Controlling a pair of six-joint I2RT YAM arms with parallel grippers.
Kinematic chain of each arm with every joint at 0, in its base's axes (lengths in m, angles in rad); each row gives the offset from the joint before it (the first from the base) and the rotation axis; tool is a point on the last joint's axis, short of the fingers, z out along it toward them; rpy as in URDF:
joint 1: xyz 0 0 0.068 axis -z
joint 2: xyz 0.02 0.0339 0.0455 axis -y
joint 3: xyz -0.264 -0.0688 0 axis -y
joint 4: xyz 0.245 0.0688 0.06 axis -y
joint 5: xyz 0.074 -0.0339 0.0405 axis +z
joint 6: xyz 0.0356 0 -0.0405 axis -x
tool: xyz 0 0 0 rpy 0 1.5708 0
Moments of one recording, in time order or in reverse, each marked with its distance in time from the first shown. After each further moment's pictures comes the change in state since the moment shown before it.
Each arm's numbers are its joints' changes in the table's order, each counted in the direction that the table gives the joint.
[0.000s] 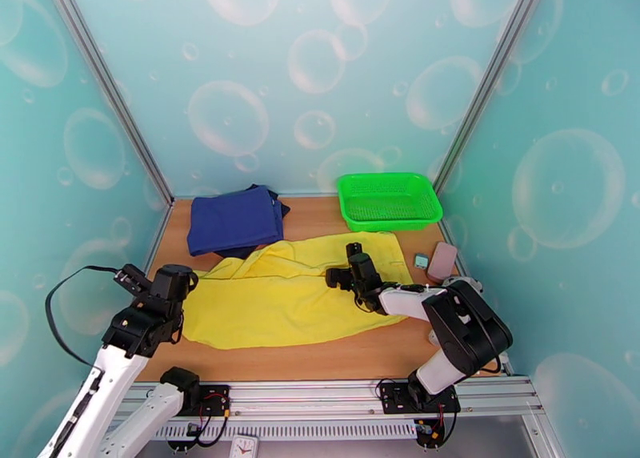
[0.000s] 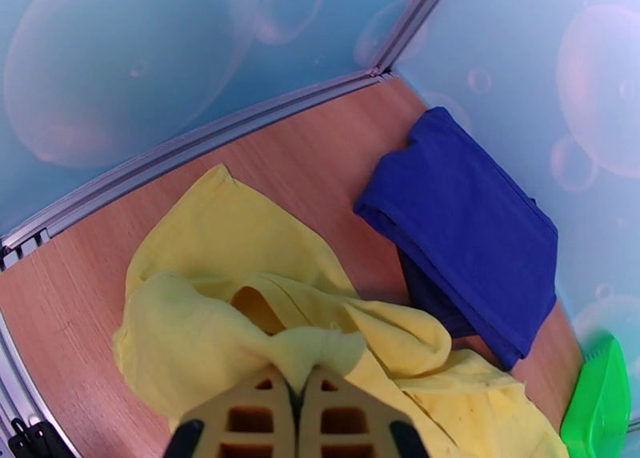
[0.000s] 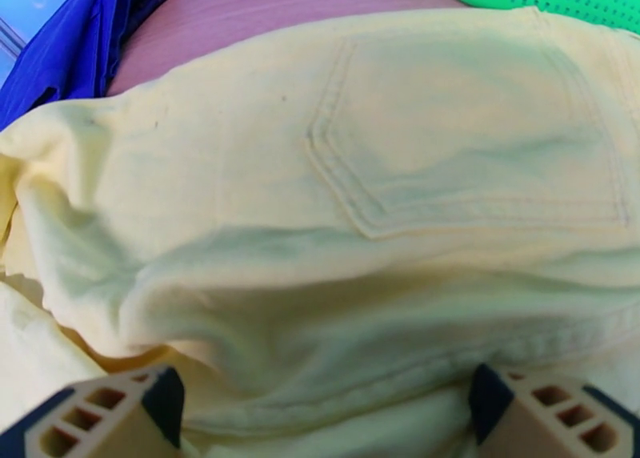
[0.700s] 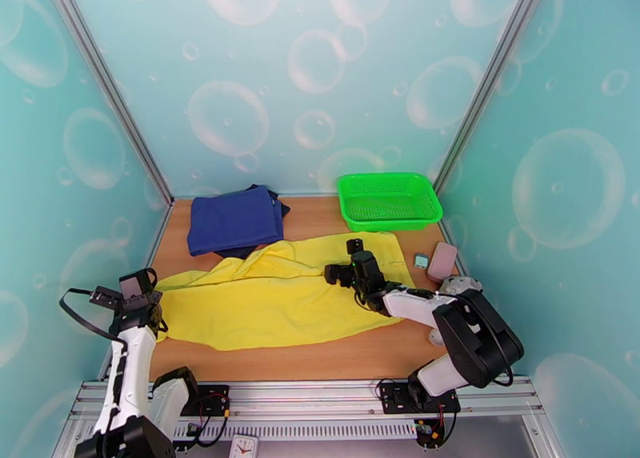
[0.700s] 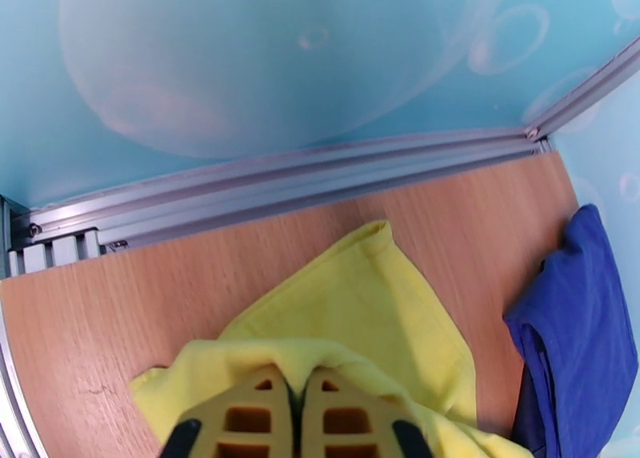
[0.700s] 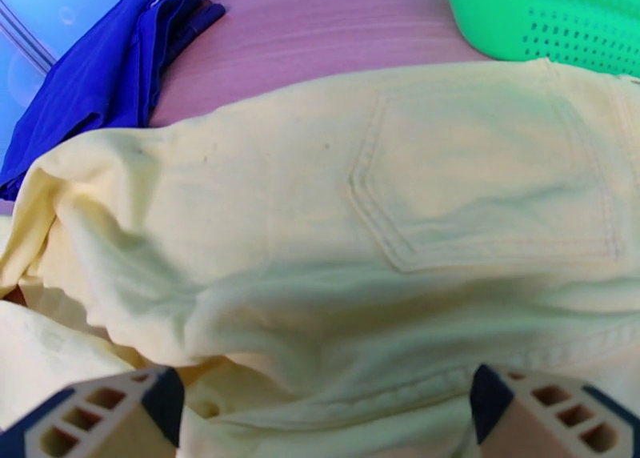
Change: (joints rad) left arm -0.605 -0.058 -0.251 0.421 -0.241 -0.217; right arm -0.001 0.079 -0.005 0.009 0.019 0.000
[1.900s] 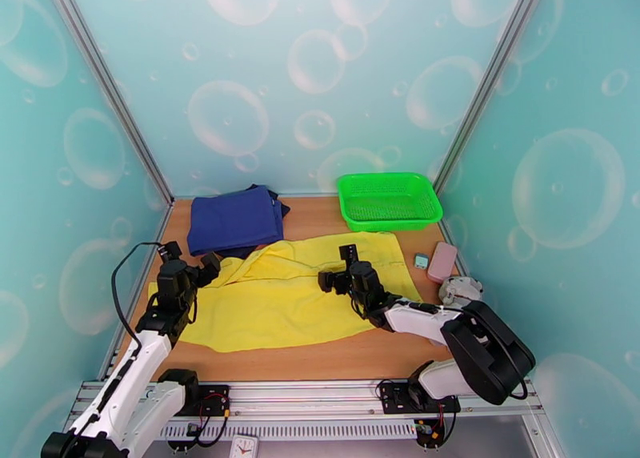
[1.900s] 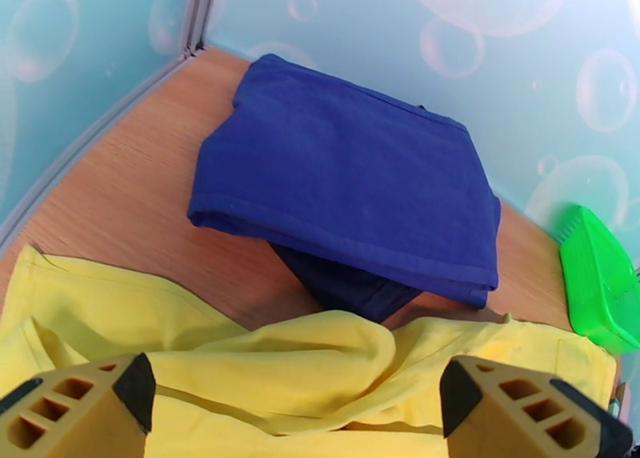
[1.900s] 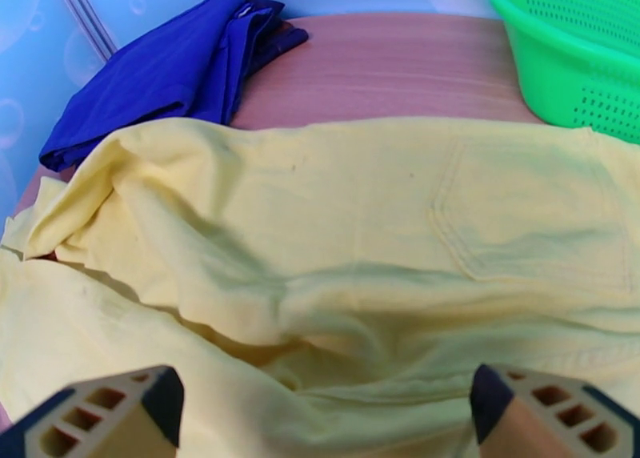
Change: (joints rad) left arm 0.513 0.022 -0.078 0.381 -0.152 -0.351; right arm -0.102 0.081 -0.108 0.169 -0.035 0.081
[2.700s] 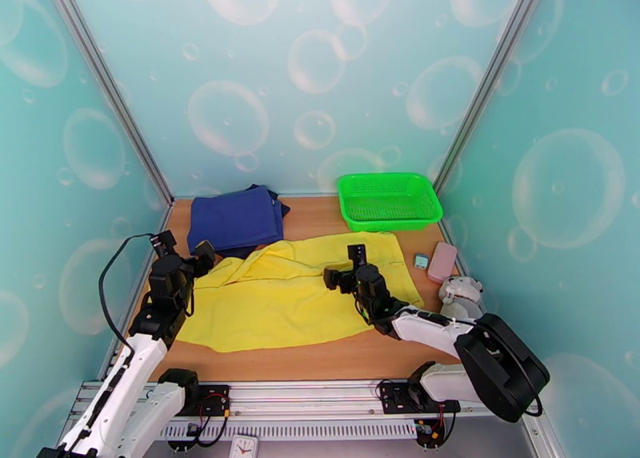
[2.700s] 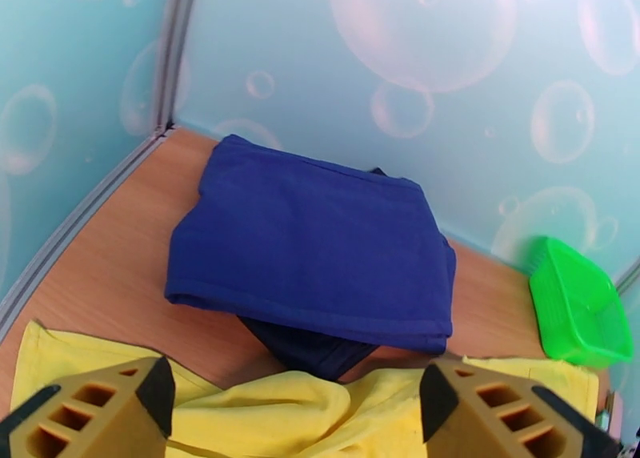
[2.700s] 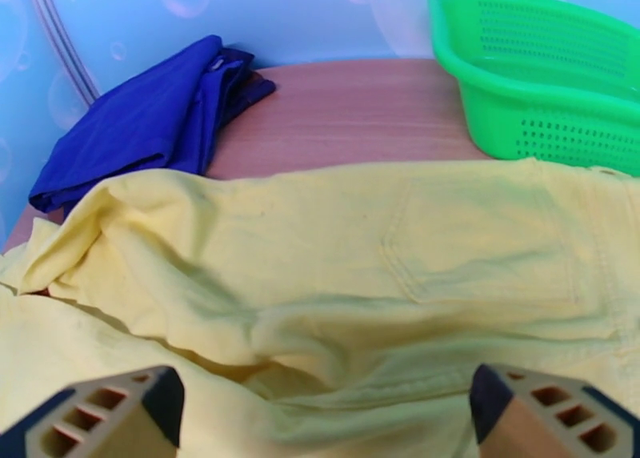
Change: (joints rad) left arm 0.060 -0.040 0.114 0.039 -0.055 -0.069; right arm 0.005 0.096 -0.031 -0.024 -0.135 -0.012
